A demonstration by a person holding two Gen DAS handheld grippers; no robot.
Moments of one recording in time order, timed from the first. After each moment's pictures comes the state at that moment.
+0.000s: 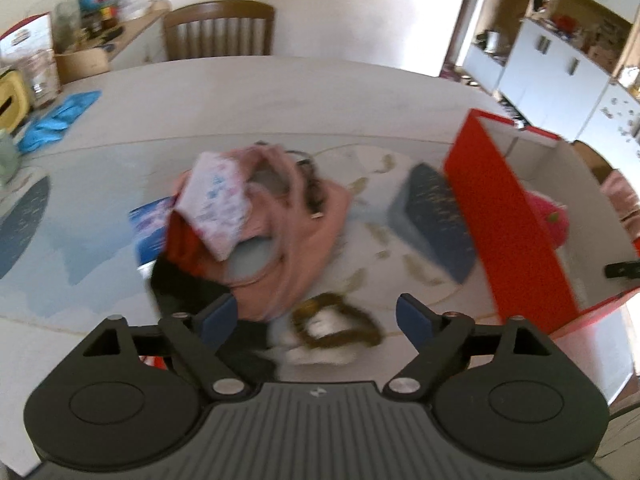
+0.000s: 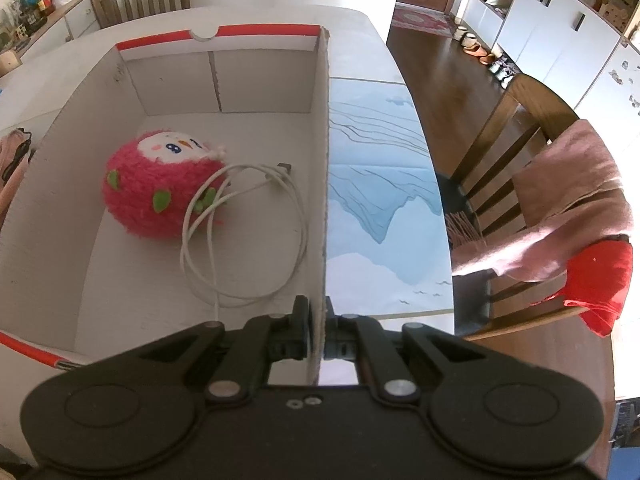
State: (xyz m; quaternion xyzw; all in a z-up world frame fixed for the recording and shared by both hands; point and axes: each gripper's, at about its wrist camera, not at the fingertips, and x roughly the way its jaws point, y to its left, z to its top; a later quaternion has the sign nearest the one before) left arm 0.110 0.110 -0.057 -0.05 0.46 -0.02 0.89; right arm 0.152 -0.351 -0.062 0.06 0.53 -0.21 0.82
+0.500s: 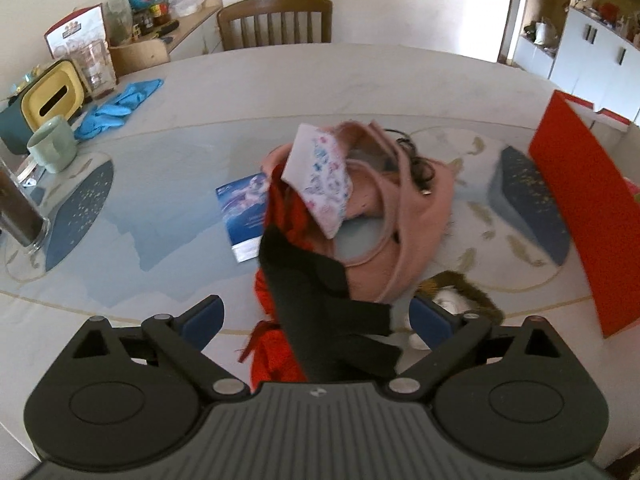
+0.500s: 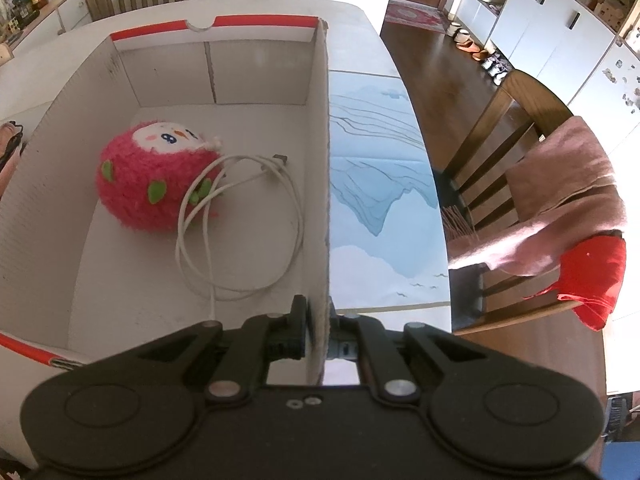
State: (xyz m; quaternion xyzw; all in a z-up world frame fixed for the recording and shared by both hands) left arm 0.107 0.159 -0.089 -0.01 0.46 0.06 0.89; right arm 0.153 -0.346 -0.065 0.06 0.54 -0.23 0.81
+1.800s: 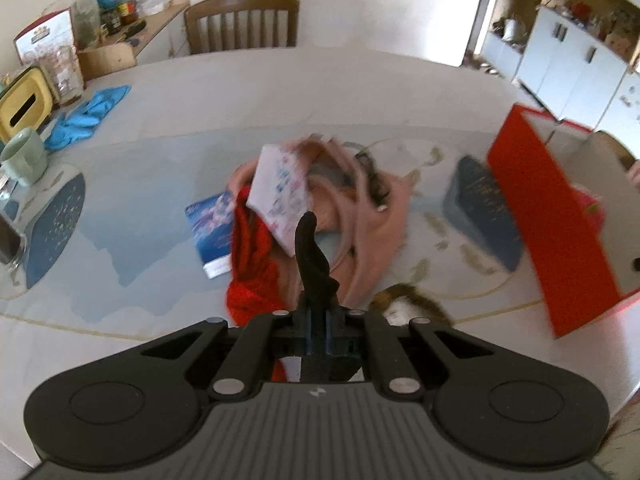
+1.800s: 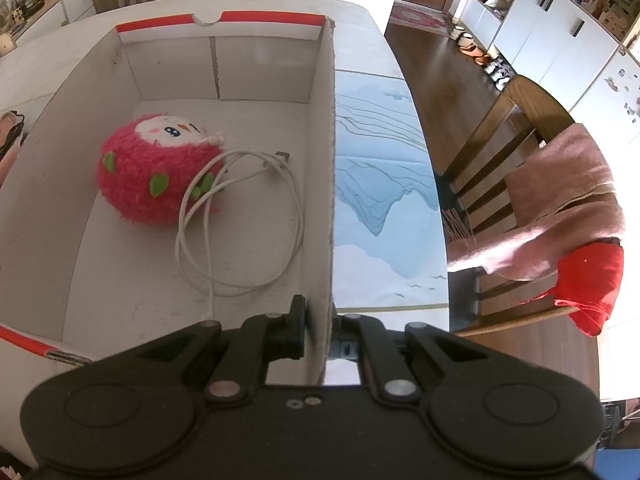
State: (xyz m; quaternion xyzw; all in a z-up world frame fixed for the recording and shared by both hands) left arm 0.113 0.153 -0.051 -0.03 0.47 -0.01 0.88; right arm 0.151 -0.345 -0.066 0.06 0.54 -0.24 0.80
